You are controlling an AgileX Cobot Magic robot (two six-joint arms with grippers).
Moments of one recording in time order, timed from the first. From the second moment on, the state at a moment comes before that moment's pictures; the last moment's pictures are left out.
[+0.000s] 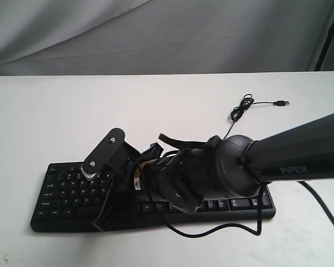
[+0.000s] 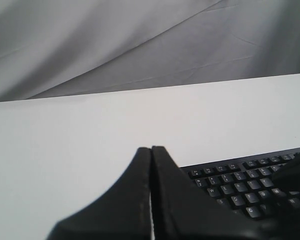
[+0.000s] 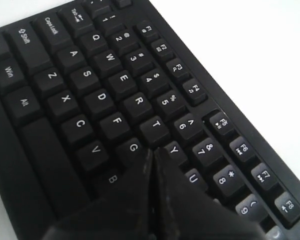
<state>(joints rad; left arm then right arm) -0.18 0.00 0.00 0.04 0.26 -0.02 0.91 2.04 -1.09 0.00 -0.08 -0.17</state>
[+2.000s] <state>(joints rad) -0.18 0.00 0.00 0.04 0.26 -0.02 0.91 2.00 -1.10 0.00 -0.06 -0.21</state>
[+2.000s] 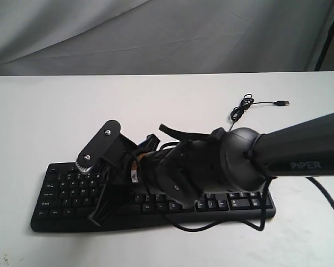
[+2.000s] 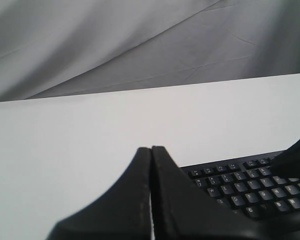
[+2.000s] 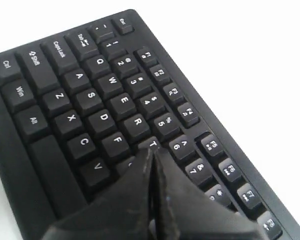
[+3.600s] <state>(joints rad) -0.18 0.00 0.00 0.04 0.26 -0.02 1.01 2.24 -1.46 0.00 0.05 -0.23</state>
